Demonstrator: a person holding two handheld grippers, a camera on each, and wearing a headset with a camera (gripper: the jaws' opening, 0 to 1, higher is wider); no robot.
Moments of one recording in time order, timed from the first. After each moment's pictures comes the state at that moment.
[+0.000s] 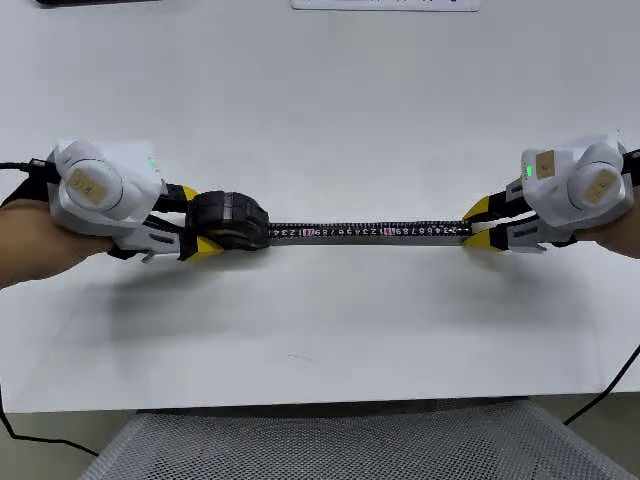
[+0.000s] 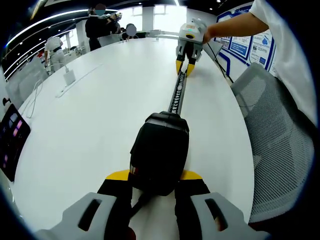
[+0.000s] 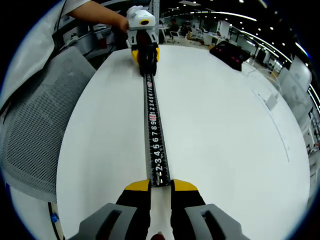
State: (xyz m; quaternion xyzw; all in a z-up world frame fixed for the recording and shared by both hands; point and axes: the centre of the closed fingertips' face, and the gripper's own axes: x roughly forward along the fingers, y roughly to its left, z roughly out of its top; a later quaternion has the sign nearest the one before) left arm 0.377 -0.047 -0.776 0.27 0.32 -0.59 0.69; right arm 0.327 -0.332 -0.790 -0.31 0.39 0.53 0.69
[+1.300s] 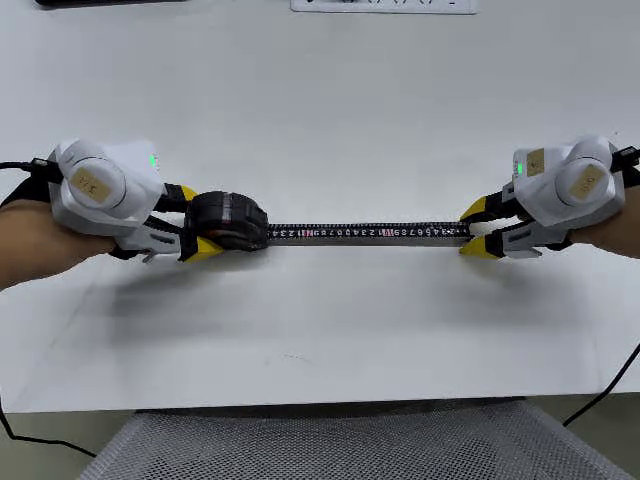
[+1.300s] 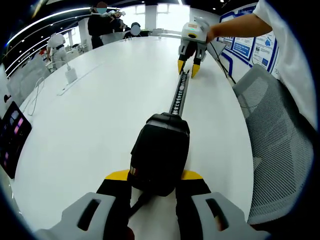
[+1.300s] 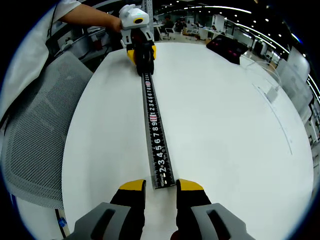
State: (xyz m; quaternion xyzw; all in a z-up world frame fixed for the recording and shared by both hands) left arm 0.378 -0.048 -0.774 0.27 0.33 -0.58 0.69; right arm 0.324 -0.330 -0.790 -0.29 0.41 0.52 0.69
